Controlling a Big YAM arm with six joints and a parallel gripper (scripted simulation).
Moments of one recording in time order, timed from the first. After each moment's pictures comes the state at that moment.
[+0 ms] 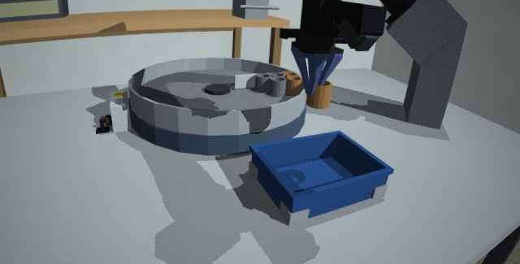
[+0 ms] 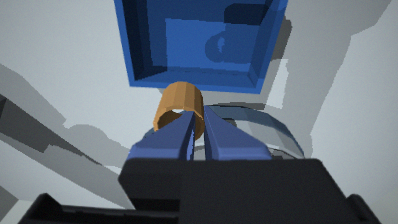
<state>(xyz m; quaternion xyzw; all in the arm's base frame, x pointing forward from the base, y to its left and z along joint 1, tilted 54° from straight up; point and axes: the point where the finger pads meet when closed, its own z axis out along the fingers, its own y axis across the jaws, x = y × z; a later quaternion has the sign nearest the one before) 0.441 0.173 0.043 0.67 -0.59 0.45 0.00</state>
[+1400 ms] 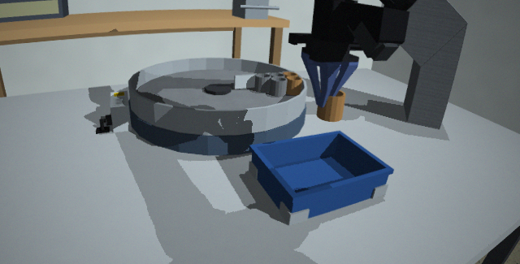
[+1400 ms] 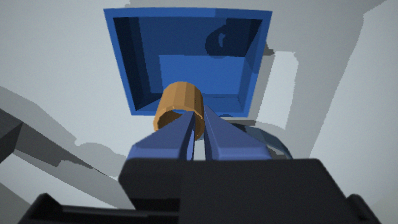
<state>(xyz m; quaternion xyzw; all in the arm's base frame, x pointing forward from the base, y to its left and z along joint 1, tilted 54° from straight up) 0.458 0.213 0.022 0.65 -0.61 0.46 0.00</state>
